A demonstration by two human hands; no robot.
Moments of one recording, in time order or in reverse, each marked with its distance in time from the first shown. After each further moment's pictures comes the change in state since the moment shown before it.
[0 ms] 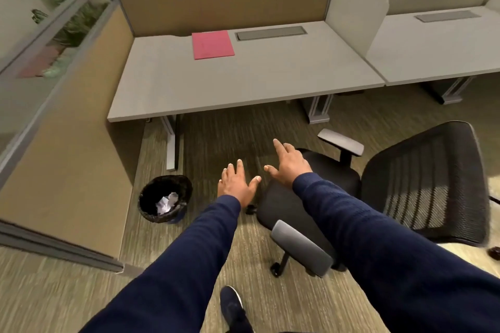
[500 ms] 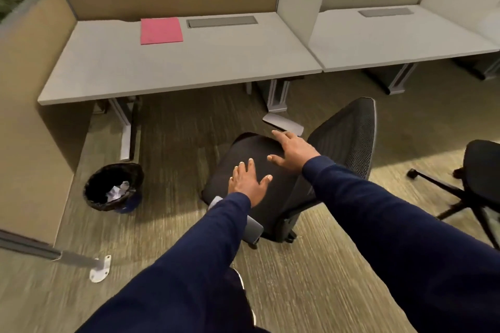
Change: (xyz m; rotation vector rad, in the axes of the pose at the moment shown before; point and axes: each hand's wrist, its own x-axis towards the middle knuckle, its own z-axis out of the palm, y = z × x) left_hand -0.098 0.193 0.144 -0.034 -0.105 0.127; right_hand -0.109 0.203 -0.093 -0.132 -0.037 -0.040
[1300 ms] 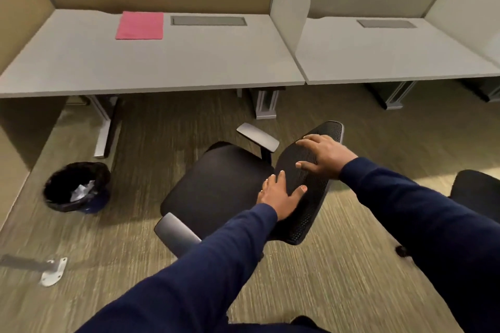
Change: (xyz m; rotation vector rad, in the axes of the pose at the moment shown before) left_hand 0.075 0.213 0.086 -0.204 -0.111 0.060; right_hand 0.047 0.232 -0.098 -0.289 -0.030 -0.176
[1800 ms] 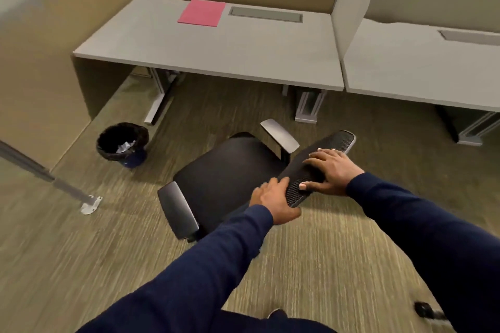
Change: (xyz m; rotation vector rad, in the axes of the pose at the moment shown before) left_hand -0.001 0.070 0.045 0.200 0.146 -0.169; right_hand 0.028 0.108 0.040 -0.159 -0.087 -0.384
